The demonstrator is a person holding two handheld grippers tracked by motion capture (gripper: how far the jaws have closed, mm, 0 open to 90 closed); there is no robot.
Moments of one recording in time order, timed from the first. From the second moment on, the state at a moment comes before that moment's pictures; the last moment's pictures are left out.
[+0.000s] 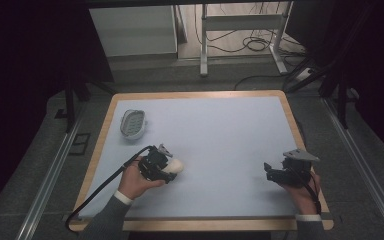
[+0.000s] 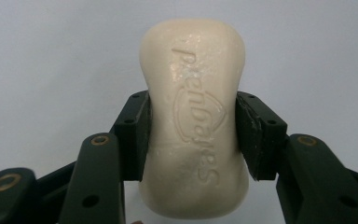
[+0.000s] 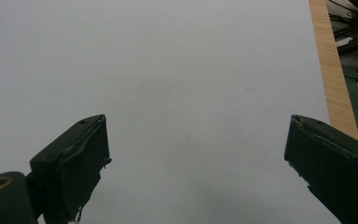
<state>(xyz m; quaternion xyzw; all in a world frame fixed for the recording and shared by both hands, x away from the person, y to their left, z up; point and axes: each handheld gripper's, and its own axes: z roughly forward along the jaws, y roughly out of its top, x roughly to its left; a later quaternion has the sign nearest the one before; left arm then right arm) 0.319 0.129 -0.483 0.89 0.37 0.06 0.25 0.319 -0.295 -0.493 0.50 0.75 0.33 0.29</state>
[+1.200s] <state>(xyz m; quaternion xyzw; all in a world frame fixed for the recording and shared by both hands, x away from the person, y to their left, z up) 0.328 0.150 -0.455 0.88 0.38 0.09 0.27 0.319 -0.297 -0.494 0.50 0.75 0.33 0.29</state>
